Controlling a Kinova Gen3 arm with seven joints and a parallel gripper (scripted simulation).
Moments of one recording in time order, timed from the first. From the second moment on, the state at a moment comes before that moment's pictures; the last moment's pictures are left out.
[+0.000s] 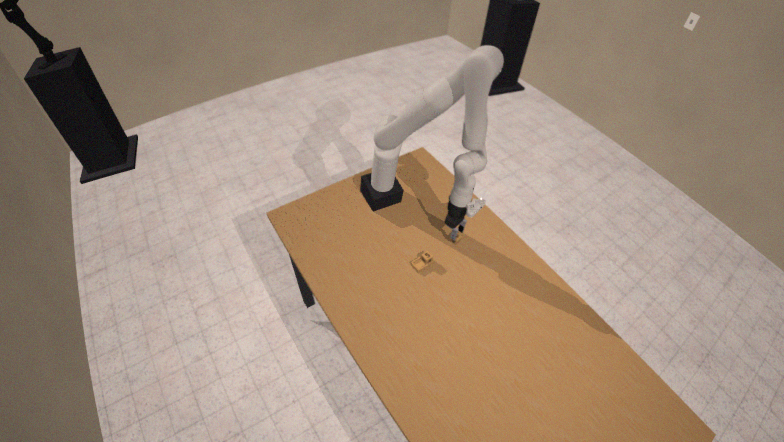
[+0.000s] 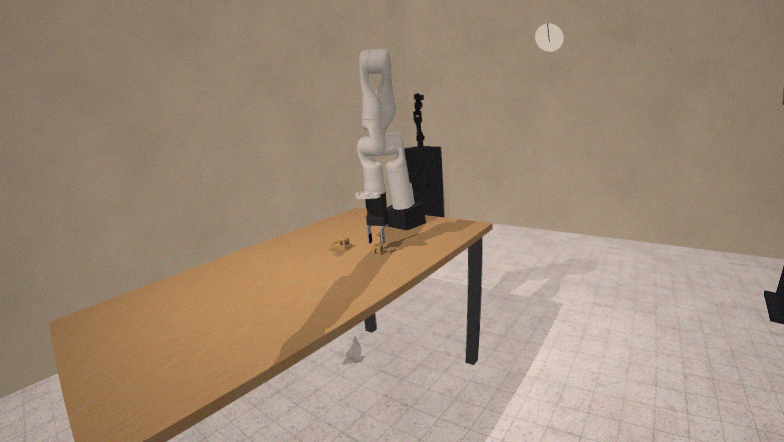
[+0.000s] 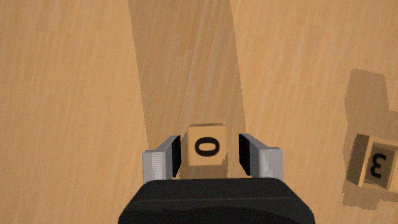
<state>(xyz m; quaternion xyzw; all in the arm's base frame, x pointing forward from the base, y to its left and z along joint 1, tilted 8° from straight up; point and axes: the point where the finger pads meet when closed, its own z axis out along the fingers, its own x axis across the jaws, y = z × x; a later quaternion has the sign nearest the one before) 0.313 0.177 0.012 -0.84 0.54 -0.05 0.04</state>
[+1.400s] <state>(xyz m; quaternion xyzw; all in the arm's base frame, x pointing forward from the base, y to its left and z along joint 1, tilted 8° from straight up) 0.312 0.178 0.012 -0.84 0.54 -0.05 0.04</state>
